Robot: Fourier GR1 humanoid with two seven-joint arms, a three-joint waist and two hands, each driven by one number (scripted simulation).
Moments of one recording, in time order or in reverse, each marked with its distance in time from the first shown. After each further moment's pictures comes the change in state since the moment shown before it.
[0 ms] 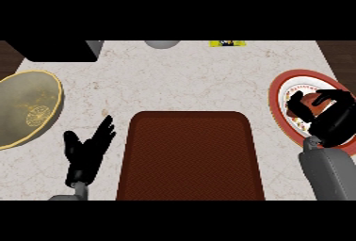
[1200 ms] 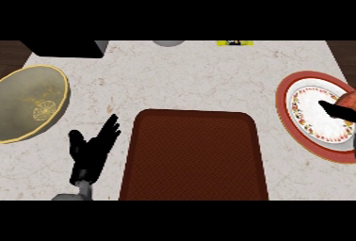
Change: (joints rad) left arm -0.008 -0.017 -0.019 -0.013 -0.016 -0.010 0.007; right arm -0.231 -0.218 -0.321 0.717 -0.795 0.337 -0.832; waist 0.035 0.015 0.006
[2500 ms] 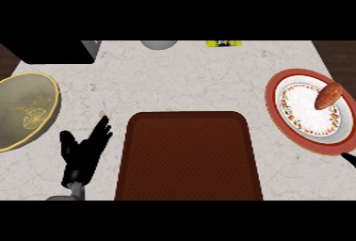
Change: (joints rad) left arm 0.013 0.013 0.052 0.009 0.002 -0.002 0.003; right arm 0.425 0.040 -0.214 -0.236 -0.375 0.526 -0.418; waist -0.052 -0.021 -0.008
